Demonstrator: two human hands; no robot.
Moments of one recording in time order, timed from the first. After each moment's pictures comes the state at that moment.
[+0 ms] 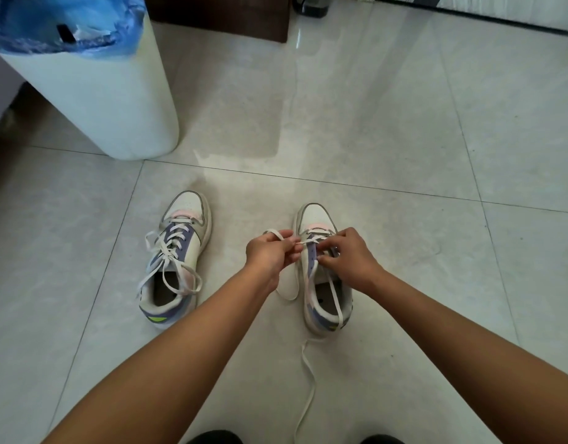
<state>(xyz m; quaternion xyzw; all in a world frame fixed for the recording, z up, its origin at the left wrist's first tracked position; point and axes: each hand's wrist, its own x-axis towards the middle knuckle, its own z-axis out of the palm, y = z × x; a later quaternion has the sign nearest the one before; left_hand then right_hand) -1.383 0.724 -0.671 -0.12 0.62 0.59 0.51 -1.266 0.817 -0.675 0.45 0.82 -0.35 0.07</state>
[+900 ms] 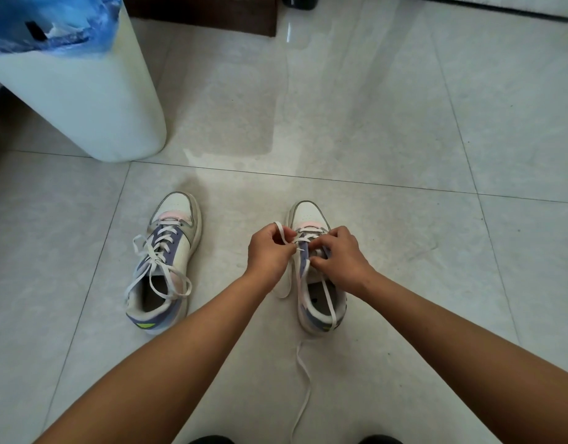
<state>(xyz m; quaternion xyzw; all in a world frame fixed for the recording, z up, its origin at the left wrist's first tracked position) -1.374 0.732 -0.685 0.13 0.77 0.48 0.41 -1.265 0.814 -0.680 0.45 0.82 -0.35 0.06</state>
